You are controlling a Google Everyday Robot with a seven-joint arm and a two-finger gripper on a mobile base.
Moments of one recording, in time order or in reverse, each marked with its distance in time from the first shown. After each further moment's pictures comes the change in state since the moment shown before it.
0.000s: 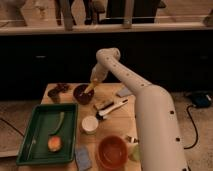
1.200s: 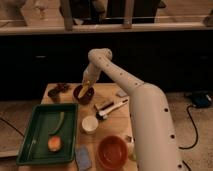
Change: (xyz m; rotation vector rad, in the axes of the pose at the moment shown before) arm -0.049 -0.037 0.014 -0.001 -0.113 -0.198
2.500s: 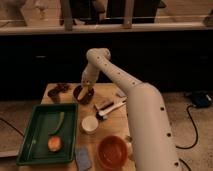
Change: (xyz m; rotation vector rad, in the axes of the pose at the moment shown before) arm -0.001 0.003 0.001 -0.021 -0.024 -0.019
